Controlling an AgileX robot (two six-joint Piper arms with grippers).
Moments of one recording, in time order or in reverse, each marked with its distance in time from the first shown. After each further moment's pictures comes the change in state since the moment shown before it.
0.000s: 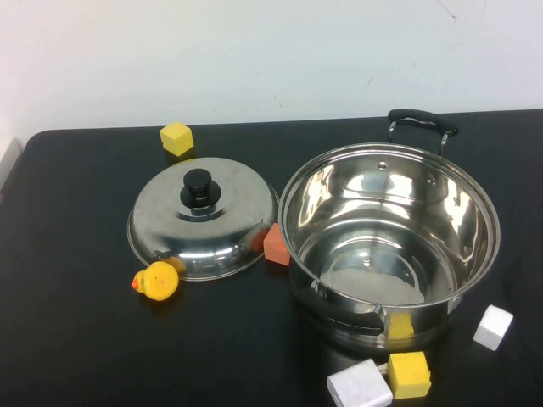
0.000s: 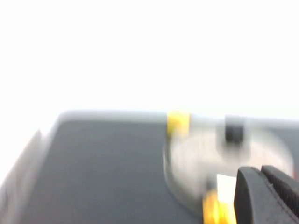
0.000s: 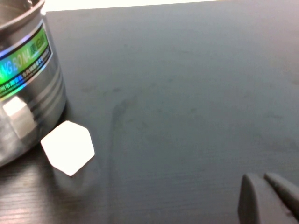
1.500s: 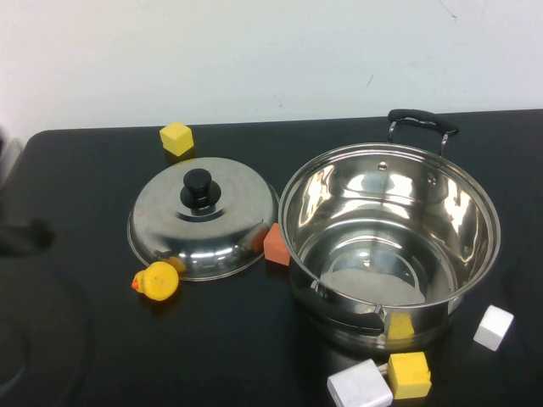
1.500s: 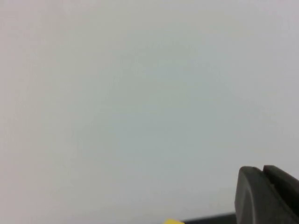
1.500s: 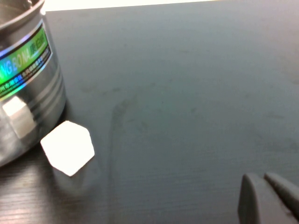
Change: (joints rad) right arm 0.000 0.000 0.000 0.000 0.000 0.000; left arm 0.000 0.876 -0.442 0.268 -0.607 -0.124
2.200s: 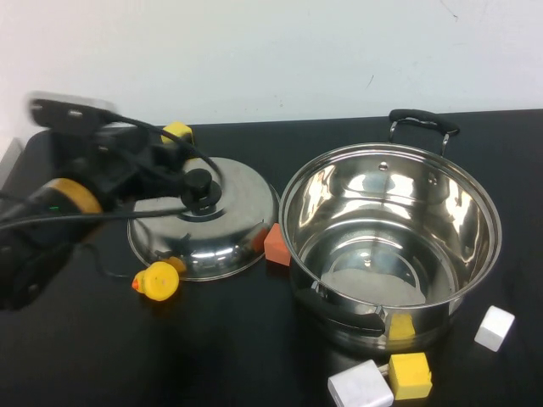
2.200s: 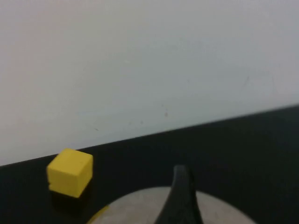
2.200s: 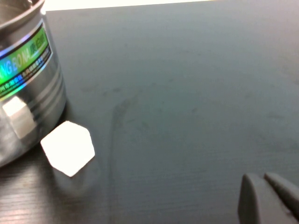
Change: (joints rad) right arm 0.000 0.000 0.000 0.000 0.000 0.000; left arm -0.062 0.746 -0.398 0.362 -0.082 -0.382
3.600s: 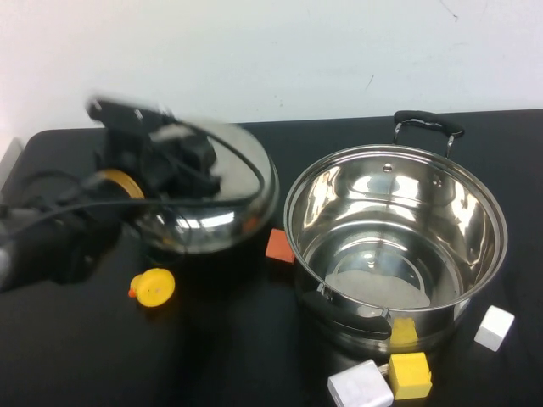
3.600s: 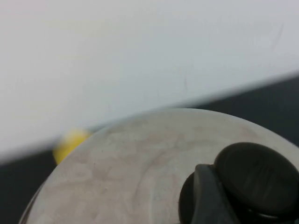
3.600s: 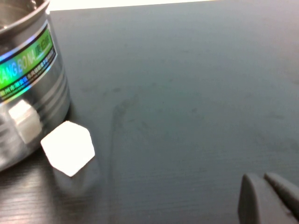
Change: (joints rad) right arm 0.000 0.000 0.000 0.000 0.000 0.000; left arm -0.095 0.120 -0.126 -0.230 0.163 0.264
